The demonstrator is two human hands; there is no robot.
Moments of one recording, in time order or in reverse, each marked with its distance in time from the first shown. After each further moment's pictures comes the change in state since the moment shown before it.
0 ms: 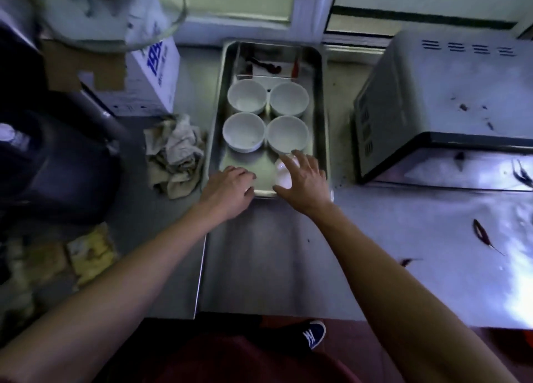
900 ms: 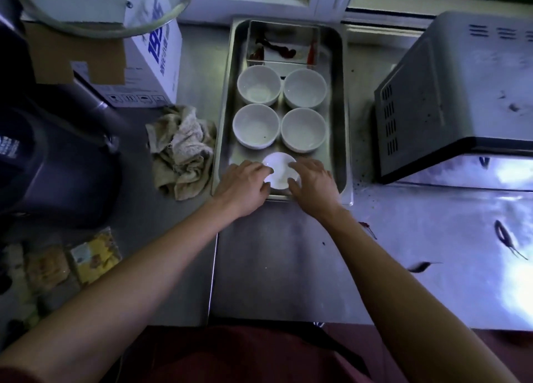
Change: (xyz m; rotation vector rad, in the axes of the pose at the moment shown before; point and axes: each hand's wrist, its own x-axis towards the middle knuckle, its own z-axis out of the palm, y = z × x) left_hand 0.027 -0.022 0.015 -0.087 -0.020 0.074; right_hand 0.020 -0.008 0.026 0.101 0.017 -0.016
